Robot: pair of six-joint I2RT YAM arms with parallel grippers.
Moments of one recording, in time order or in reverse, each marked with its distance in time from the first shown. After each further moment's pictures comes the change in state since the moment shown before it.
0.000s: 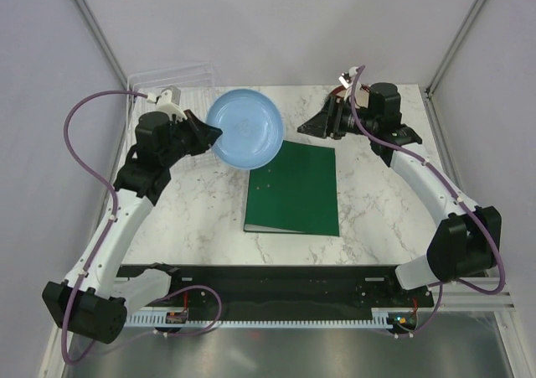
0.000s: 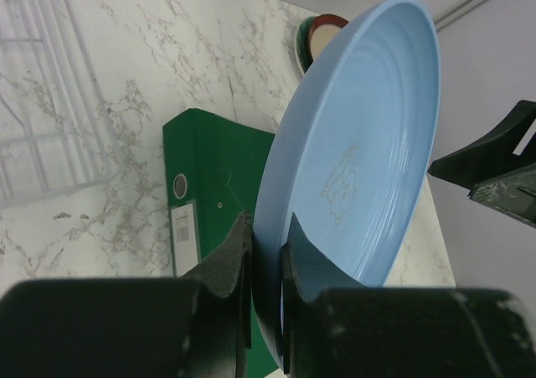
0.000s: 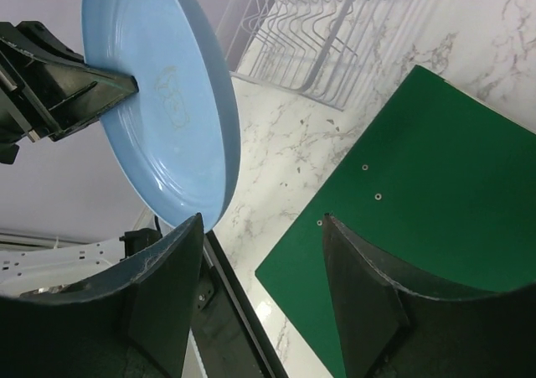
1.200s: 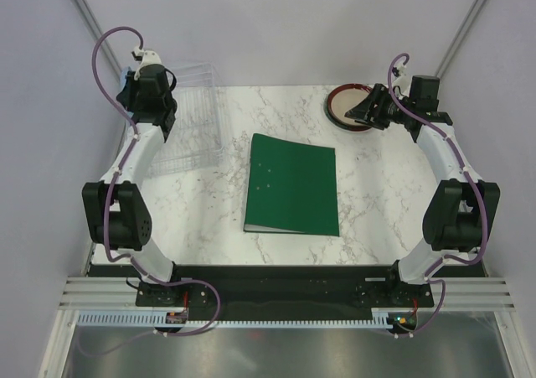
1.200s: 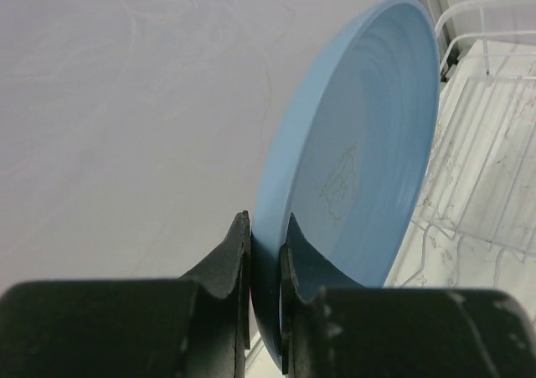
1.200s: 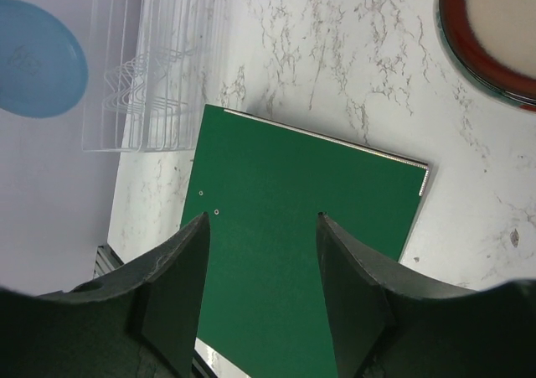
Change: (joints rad) left arm 0.229 0.621 0.351 0.320 -1.088 0.975; right arm -0.338 0.201 0.150 -0.222 0.042 -0.135
